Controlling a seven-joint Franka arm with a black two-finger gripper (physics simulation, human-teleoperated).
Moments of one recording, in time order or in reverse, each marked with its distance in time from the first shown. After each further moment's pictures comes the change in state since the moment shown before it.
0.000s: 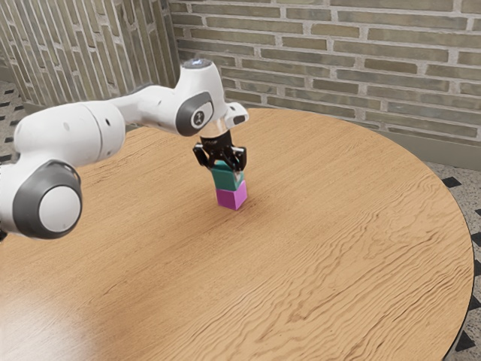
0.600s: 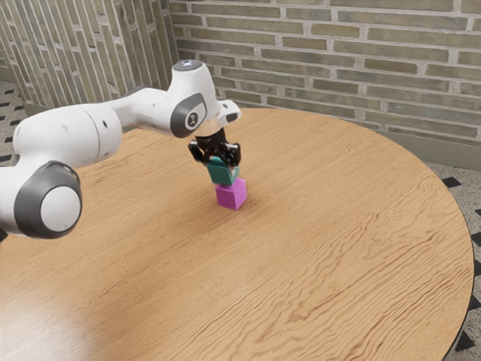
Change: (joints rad) arm 0.029 0.024 0.003 0.017 0.005 0.071 0.031
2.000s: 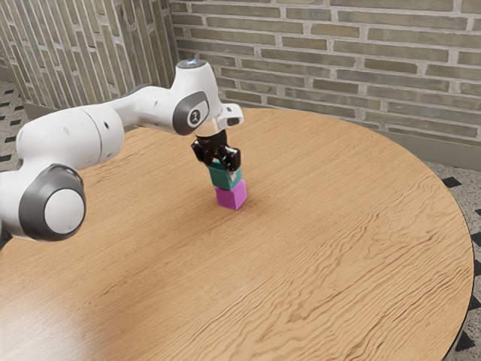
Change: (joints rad) arm 0.006 0.038 -0.031 0.071 0.012 -0.099 0.184
